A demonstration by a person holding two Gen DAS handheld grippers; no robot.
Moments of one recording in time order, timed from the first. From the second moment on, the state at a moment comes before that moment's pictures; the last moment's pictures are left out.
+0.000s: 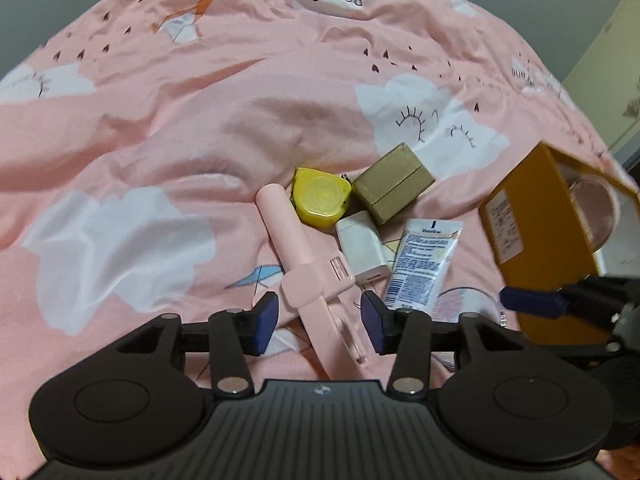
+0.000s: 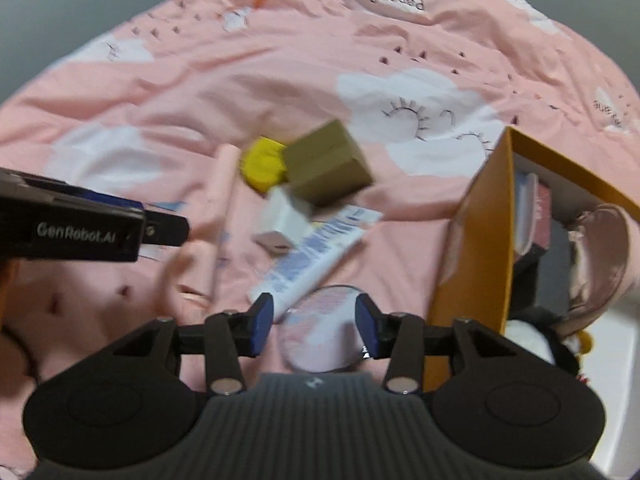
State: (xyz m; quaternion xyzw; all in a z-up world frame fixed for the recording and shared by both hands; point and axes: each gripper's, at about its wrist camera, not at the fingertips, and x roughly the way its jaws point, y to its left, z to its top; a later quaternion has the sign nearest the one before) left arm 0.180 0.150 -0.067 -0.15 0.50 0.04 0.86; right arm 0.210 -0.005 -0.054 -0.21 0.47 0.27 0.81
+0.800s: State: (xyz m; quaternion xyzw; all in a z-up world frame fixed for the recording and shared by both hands) left arm 0.188 0.154 -0.083 -0.12 0.48 0.05 0.87; right arm 0.239 -0.007 -0.080 -0.11 0.55 0.24 0.79
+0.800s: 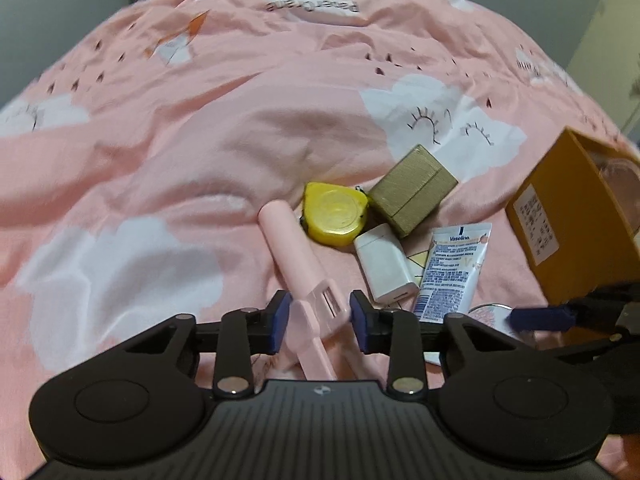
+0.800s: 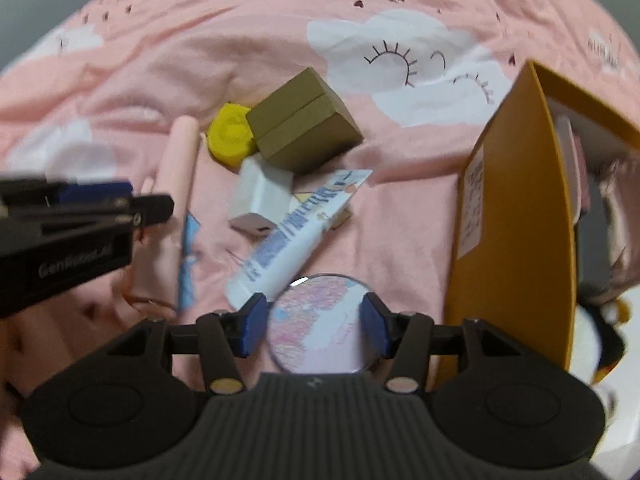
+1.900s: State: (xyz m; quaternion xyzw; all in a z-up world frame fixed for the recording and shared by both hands) left arm 0.156 0.192 -0.090 -0.23 0.46 0.07 0.85; right arm 0.206 -0.023 -0.082 0.01 0.50 0.12 0.86
